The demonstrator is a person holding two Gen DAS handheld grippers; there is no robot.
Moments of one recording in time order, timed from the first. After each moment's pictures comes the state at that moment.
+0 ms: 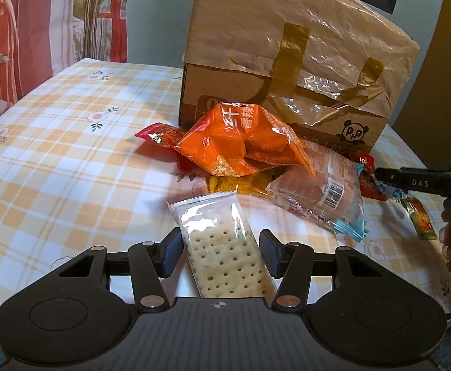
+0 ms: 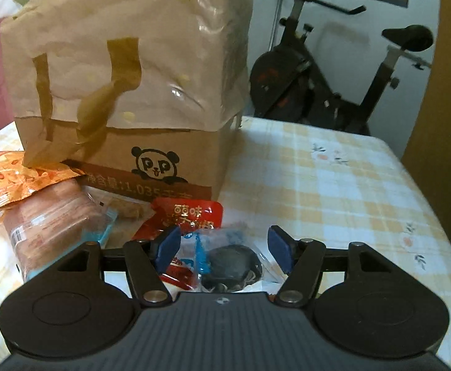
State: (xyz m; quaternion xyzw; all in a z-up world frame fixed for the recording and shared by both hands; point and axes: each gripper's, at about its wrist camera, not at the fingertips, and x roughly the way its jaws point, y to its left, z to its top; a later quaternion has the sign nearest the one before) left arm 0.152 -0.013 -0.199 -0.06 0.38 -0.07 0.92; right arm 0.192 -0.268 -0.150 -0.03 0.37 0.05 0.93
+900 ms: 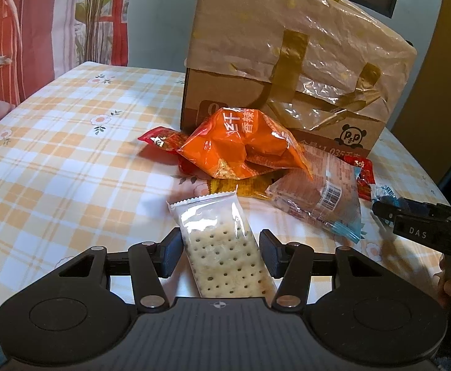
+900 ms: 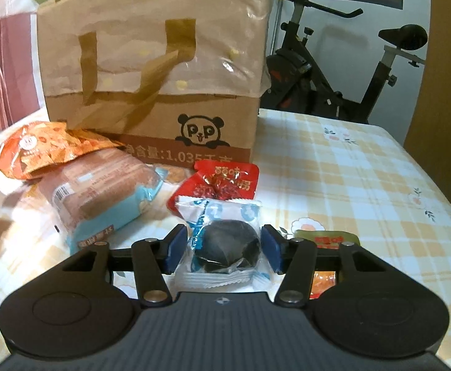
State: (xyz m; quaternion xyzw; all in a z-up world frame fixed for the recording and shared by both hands) left arm 0.146 -0.011 -0.196 -0.06 0.37 -0.07 0.92; right arm 0.135 -0.236 -0.163 -0.02 0.35 0.04 0.94
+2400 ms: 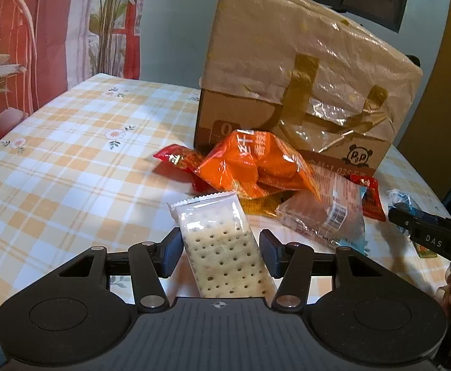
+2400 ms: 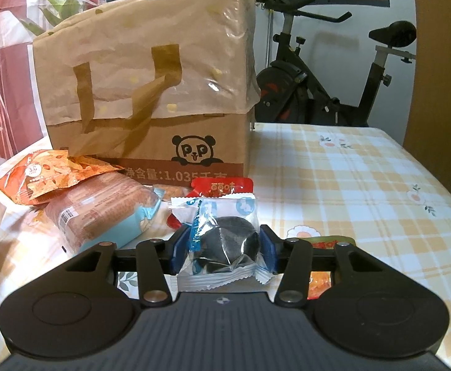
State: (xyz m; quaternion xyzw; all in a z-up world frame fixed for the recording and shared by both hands) left arm 0.141 -0.001 -0.185 -0.07 0.34 -0.05 0.93; right arm 0.123 -0.248 -0.155 0.02 0.30 0.04 0.95
